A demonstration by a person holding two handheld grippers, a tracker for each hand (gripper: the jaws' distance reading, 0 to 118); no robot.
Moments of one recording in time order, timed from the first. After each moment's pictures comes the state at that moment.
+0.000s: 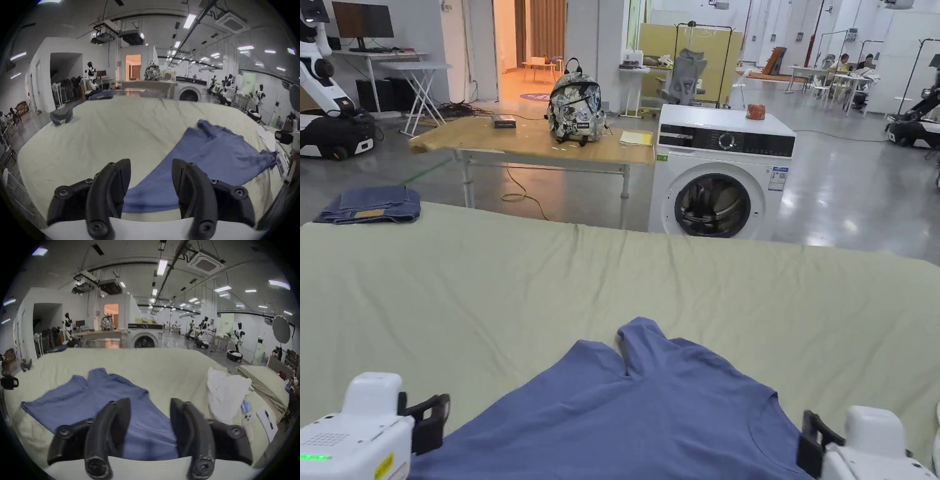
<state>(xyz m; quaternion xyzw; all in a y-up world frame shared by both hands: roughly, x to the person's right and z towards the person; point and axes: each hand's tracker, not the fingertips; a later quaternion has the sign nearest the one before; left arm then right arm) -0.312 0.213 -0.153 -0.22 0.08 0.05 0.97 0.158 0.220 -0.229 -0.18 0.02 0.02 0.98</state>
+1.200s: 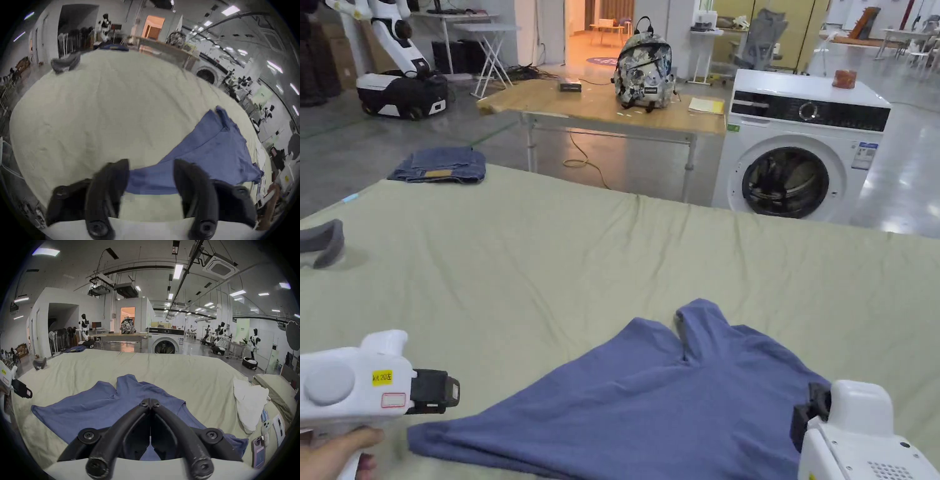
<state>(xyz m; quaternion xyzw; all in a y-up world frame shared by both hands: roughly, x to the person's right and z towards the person) -0.450 0.179 -0.194 -0.43 0.11 0.21 0.87 0.076 0.217 -0.251 -0.18 0.08 0.03 0.98</state>
